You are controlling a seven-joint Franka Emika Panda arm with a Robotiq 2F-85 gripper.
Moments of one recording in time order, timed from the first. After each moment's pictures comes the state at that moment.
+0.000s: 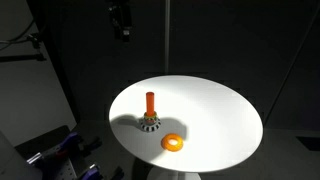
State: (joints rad) arm -0.08 -0.38 -0.02 -2.09 -0.02 1.67 0.15
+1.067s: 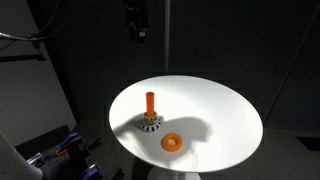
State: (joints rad) arm -0.09 -0.23 -0.07 -1.96 -0.02 1.67 0.16
